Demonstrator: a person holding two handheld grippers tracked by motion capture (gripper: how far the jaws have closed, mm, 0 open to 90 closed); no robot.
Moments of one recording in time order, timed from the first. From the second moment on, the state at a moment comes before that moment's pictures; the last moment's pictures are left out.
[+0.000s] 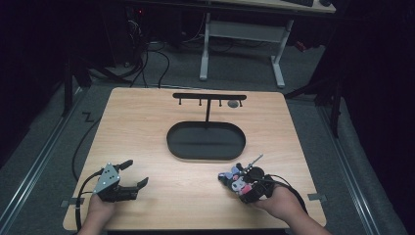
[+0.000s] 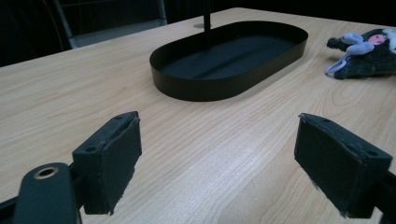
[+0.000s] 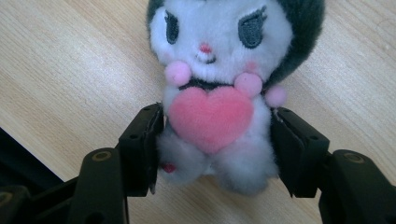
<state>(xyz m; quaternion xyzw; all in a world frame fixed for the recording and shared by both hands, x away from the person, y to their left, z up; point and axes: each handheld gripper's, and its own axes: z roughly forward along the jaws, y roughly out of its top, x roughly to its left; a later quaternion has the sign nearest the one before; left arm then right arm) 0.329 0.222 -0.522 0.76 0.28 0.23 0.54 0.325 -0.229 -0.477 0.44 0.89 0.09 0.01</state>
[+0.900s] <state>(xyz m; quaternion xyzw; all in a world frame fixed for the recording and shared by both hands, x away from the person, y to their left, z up) 0.328 0.225 -0.522 0.76 0.29 0.22 0.53 0.327 -0.226 -0.455 0.44 0.89 0.10 0.01</state>
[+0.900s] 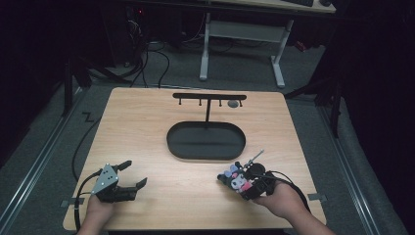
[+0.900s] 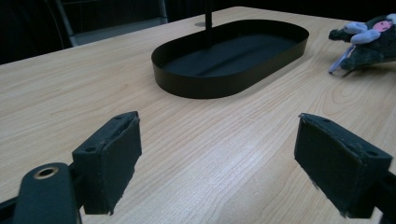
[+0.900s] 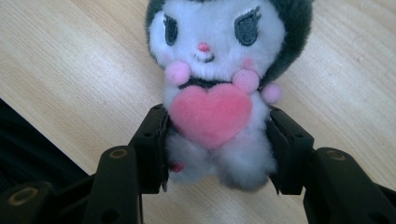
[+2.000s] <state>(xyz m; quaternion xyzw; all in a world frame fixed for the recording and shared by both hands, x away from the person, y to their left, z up) 0.329 0.225 -0.521 0.76 0.29 0.22 0.54 0.375 -0.226 -0.418 0.47 0.87 0.14 0.05</state>
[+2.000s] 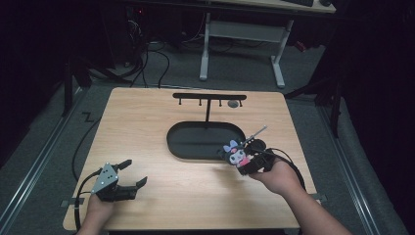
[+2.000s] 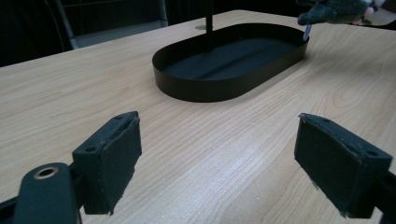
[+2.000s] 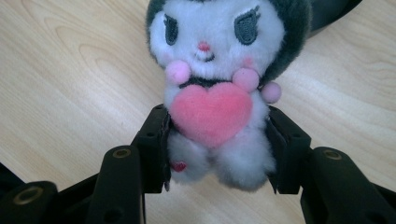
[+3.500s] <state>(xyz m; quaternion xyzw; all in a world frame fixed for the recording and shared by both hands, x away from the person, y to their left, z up) 0.328 0.225 -0.525 0.77 0.28 0.21 0.53 0.453 -0.185 -0.416 0.46 0.88 0.13 0.06</state>
